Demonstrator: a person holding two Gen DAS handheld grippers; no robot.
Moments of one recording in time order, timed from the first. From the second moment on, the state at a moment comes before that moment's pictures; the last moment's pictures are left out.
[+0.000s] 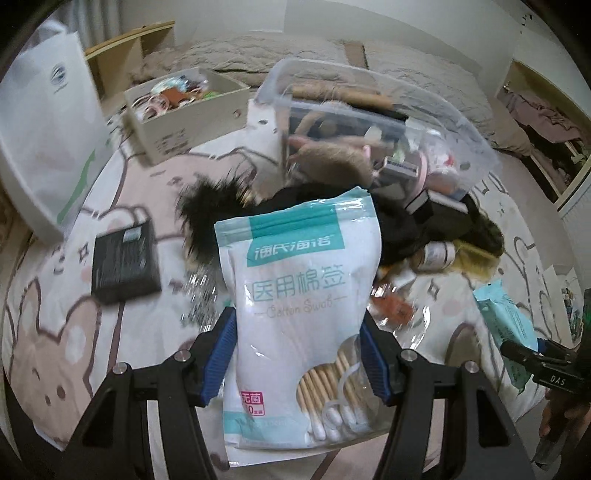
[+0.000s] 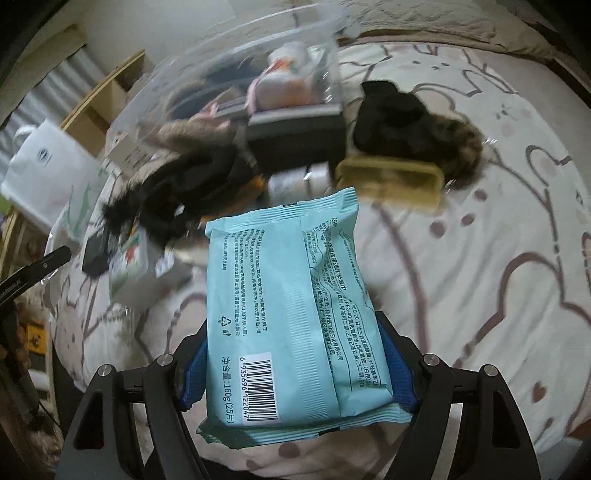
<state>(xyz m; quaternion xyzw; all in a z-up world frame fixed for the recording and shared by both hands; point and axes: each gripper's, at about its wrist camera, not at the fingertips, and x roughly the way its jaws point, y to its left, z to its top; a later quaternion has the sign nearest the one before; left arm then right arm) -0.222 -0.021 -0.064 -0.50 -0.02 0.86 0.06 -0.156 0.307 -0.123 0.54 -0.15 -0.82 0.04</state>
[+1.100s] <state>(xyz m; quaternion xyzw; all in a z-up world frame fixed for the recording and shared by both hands) -0.414 0.021 0.019 -0.48 -0.04 0.87 0.11 -0.364 0.351 -0.010 0.48 -0.17 -0.86 0.02</state>
